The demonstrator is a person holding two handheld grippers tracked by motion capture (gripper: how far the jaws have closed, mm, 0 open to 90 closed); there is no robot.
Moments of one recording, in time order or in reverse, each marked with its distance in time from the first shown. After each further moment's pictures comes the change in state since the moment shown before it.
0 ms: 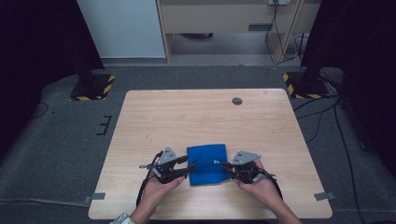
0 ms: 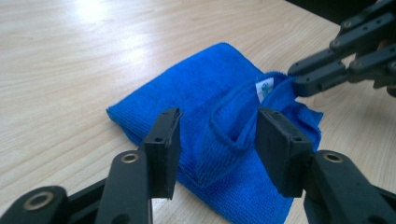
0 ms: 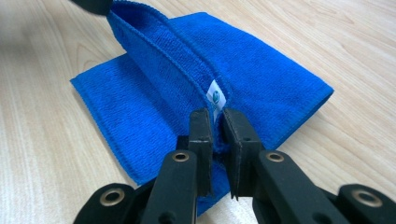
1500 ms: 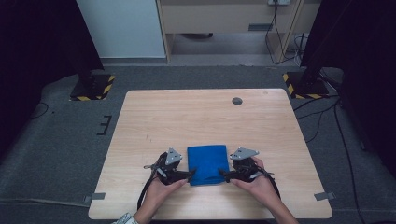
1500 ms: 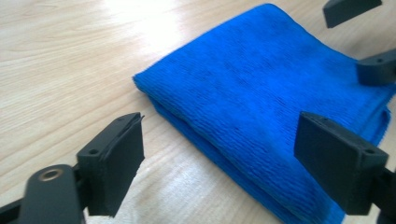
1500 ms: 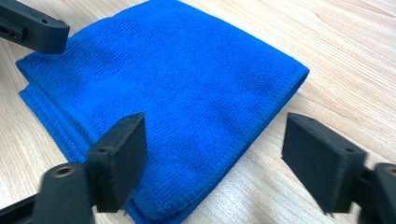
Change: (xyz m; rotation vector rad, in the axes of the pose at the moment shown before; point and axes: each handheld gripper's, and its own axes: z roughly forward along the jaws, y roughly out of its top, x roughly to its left) left arm 0.003 -0.011 0.020 0.119 0.131 0.027; right arm -0.007 -0.001 0.012 0.052 -0.084 0.118
